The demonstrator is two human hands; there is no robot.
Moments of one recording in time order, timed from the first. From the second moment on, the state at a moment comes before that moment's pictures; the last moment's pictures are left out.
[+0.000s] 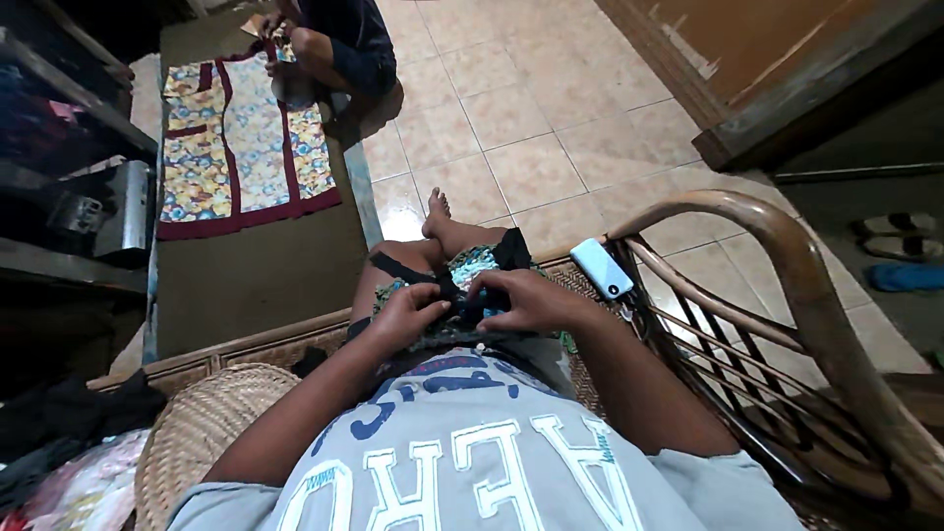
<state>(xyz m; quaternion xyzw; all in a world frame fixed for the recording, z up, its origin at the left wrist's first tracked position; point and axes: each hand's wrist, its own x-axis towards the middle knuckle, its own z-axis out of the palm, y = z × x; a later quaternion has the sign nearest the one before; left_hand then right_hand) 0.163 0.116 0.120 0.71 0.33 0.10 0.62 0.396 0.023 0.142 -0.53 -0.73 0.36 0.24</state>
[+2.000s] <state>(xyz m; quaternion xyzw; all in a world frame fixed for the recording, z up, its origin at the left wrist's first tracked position) 0.169 0.127 0.120 0.85 0.21 0.02 0.49 0.404 0.010 0.128 -0.56 -0.69 0.36 0.27</state>
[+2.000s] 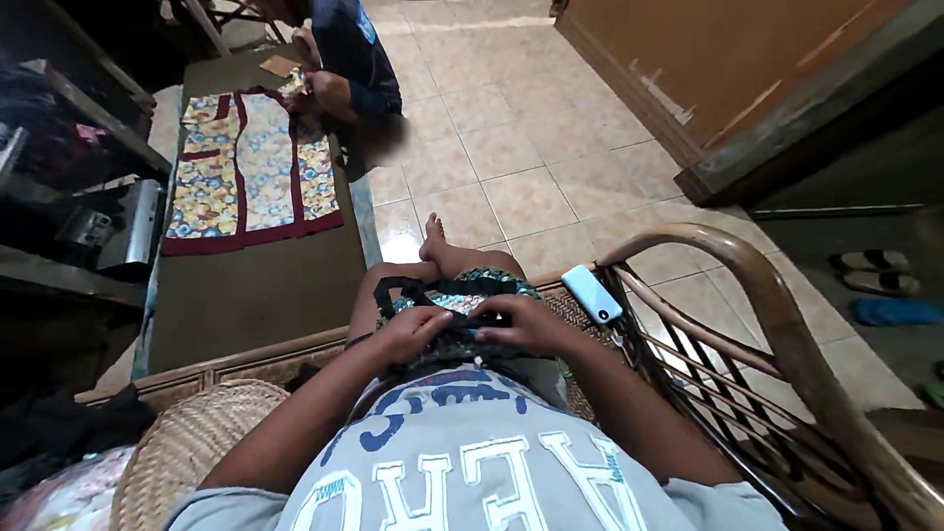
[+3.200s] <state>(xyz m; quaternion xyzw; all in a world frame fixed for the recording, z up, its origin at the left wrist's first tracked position) 0.165 0.105 0.123 0.70 0.35 0.04 0.61 0.365 0.014 0.116 -0.56 -0.66 0.37 0.34</state>
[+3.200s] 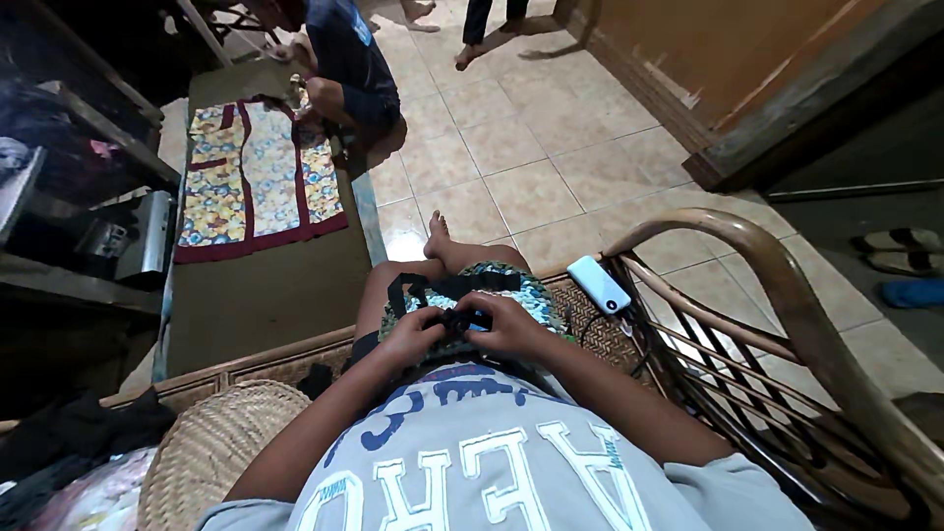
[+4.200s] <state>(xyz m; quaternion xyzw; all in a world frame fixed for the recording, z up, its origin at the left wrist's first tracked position) 0.167 0.102 0.112 0.70 0.36 0.05 0.61 0.373 0.012 0.108 -0.57 -0.65 0.41 0.29</state>
